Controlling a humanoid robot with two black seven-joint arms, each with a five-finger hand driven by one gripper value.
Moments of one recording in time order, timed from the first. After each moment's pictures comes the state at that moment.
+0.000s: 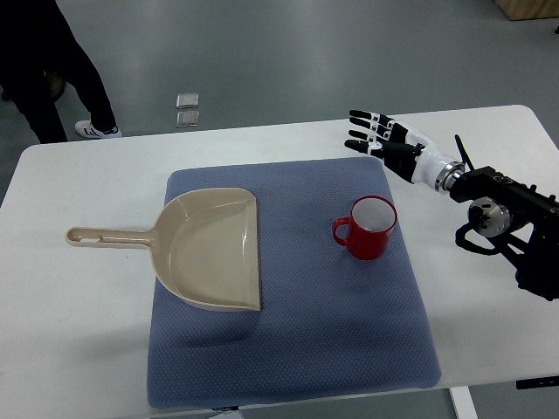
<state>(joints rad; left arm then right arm) 0.00 0.00 -0.06 -0.14 0.08 -0.03 0.10 0.74 -0.29 0.65 0.76 -0.33 0.27 0.18</state>
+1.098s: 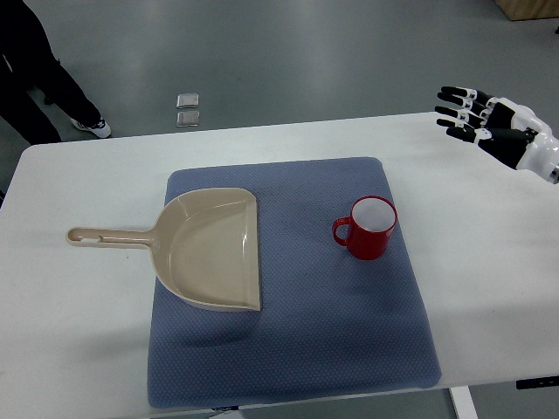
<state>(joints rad) 0.00 0.00 -0.06 -0.13 0.08 -0.03 0.10 0.64 -0.64 0.66 0.76 -0.35 0.61 0.42</state>
